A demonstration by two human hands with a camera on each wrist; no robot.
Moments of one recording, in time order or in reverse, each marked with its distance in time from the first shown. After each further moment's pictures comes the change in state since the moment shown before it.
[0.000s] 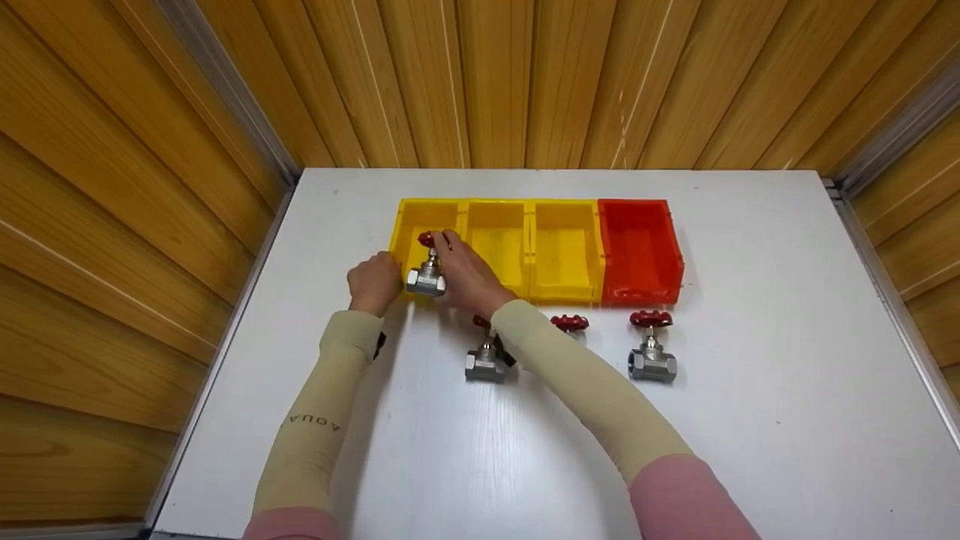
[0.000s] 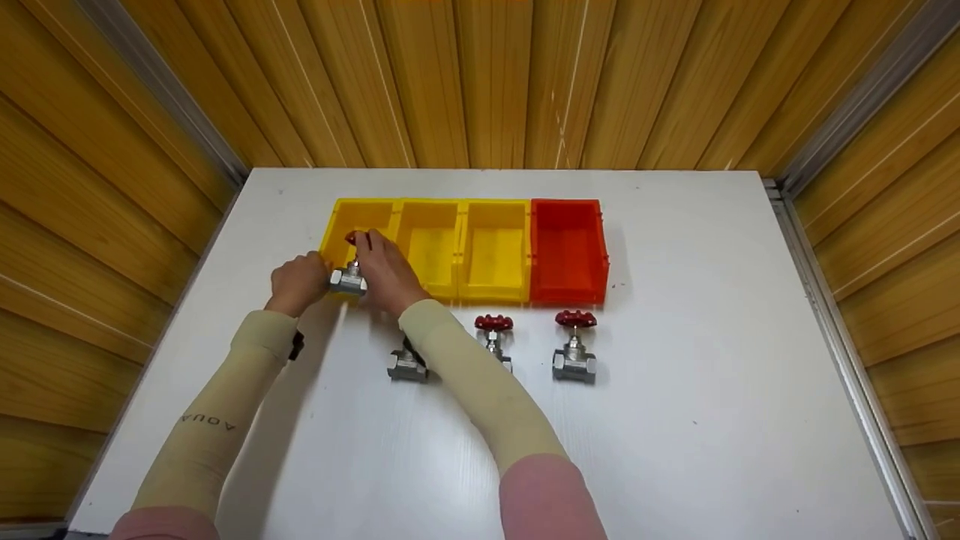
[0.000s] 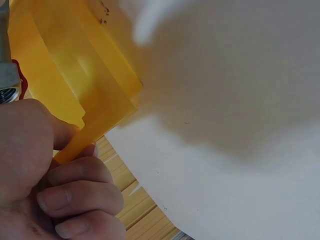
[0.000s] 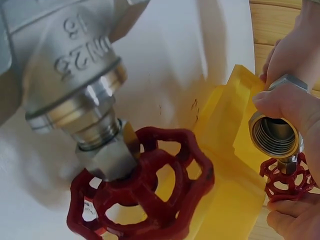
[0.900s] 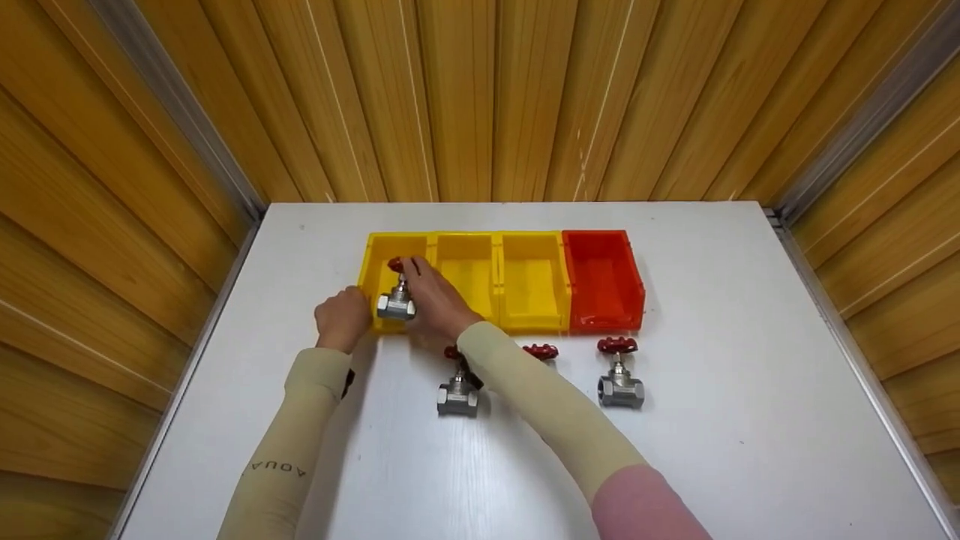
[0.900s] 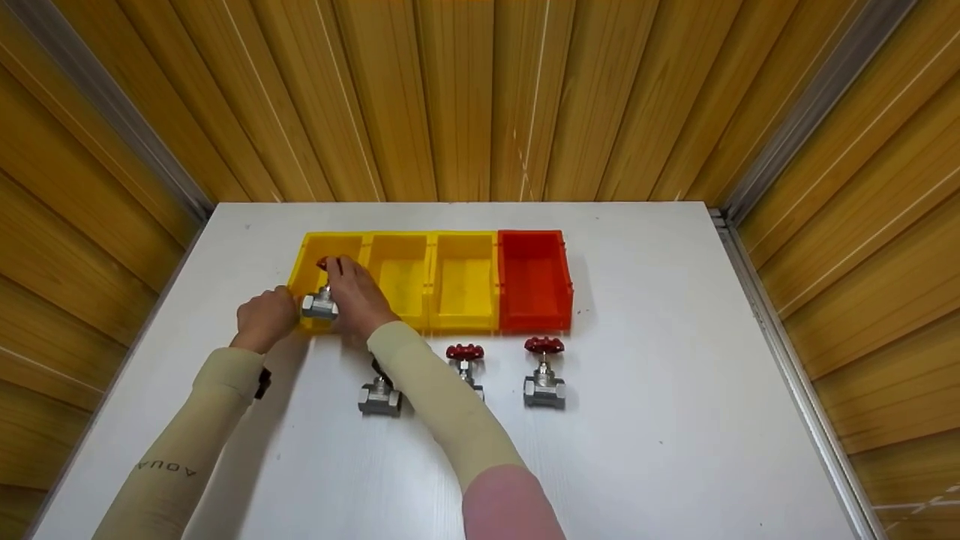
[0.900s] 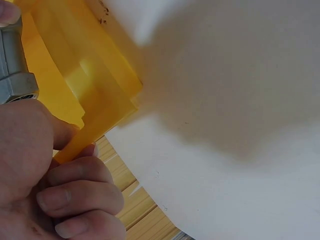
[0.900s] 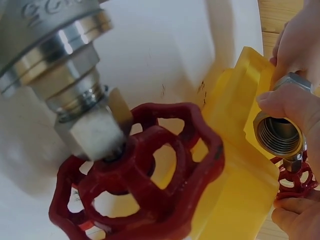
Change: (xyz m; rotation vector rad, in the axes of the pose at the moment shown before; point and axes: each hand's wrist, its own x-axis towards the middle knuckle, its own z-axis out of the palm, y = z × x) left_hand 0.005 -0.002 -0.003 -0.007 -0.052 0.017; right_hand 0.014 0.007 -0.002 -0.019 -0.003 0.016
